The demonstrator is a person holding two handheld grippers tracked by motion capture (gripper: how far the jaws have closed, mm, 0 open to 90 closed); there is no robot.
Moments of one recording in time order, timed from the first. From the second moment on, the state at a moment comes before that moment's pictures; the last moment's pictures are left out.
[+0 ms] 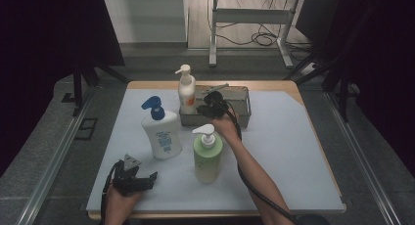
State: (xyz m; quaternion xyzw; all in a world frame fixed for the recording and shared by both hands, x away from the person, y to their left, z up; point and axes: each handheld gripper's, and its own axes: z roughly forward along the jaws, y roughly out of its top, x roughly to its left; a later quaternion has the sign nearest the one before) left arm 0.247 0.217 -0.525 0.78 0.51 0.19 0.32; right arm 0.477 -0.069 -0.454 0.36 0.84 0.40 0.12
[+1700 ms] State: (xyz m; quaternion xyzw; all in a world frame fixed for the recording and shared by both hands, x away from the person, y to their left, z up) left arm 0.247 0.217 -0.525 0.78 0.51 0.19 0.32; right arm 0.417 -0.139 -0.422 0.29 0.85 0.43 0.13
